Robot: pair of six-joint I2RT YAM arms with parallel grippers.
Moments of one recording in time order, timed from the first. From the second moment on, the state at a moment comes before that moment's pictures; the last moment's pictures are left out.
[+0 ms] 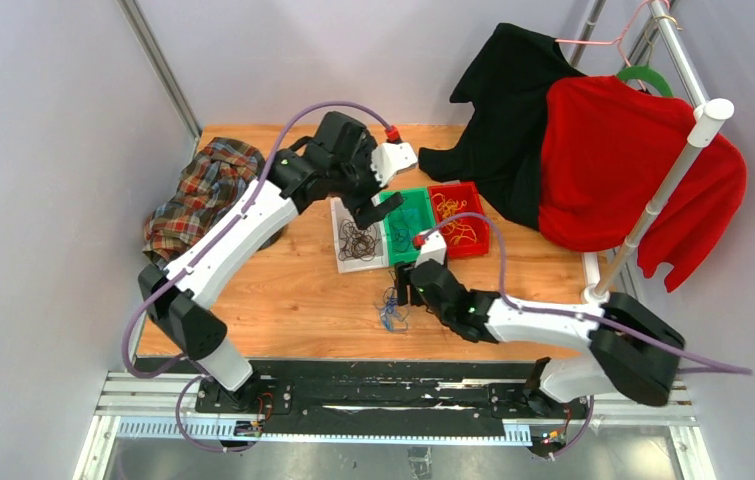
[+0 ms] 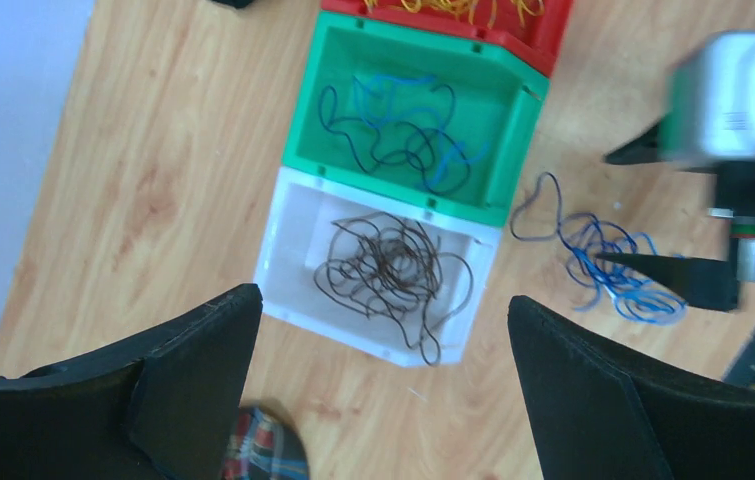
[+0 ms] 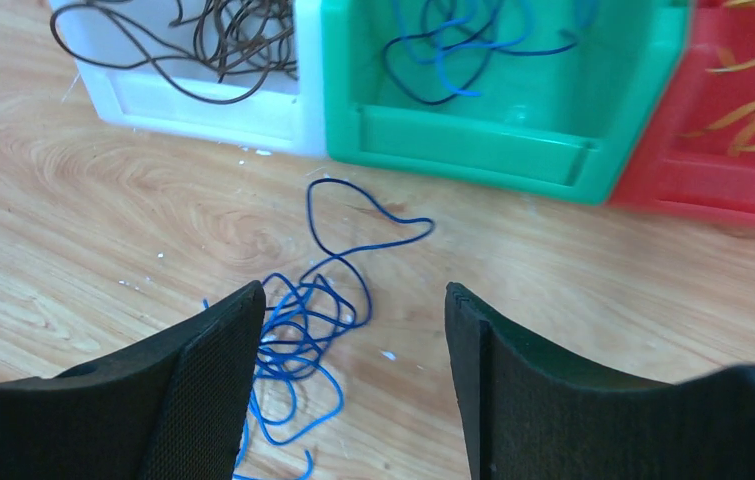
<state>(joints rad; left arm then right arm) -0.66 1.64 1.76 -0.86 0.17 0.51 1.01 1.28 0.55 0.17 0.51 0.44</state>
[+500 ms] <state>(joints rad) -0.63 1.45 1.57 -0.95 0.24 0.46 0.99 1.59 0.79 0.06 0.42 0.51</state>
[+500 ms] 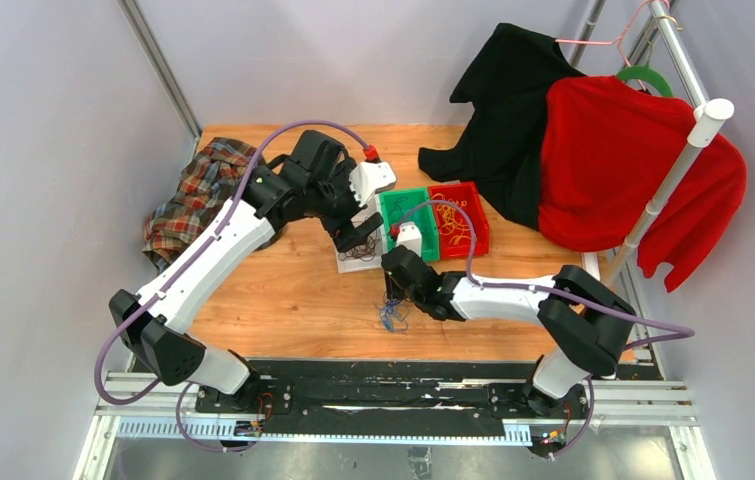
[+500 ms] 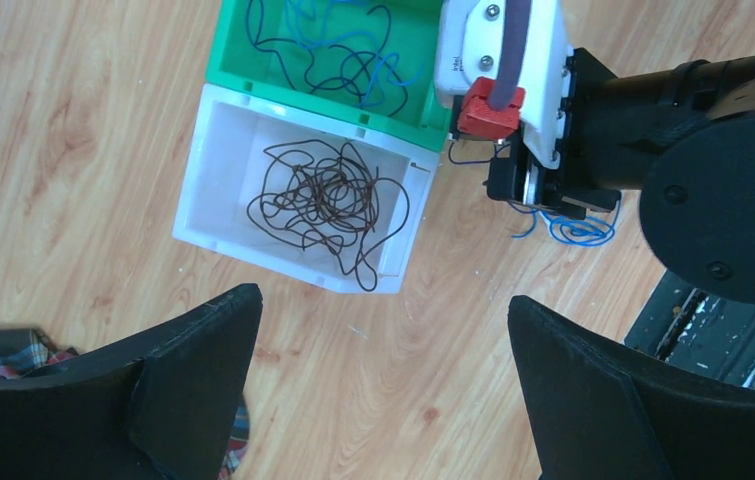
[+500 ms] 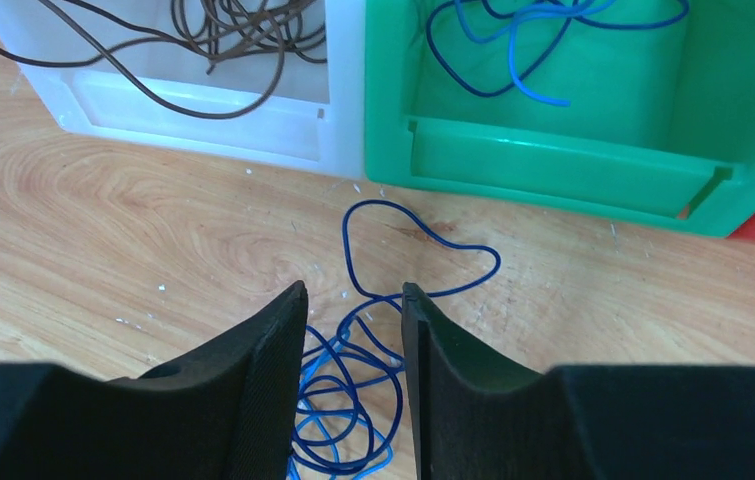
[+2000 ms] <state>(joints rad) -0.66 1.41 1.51 -1.03 0.78 0.63 0.97 0.98 0.68 0.31 -0.15 0.35</state>
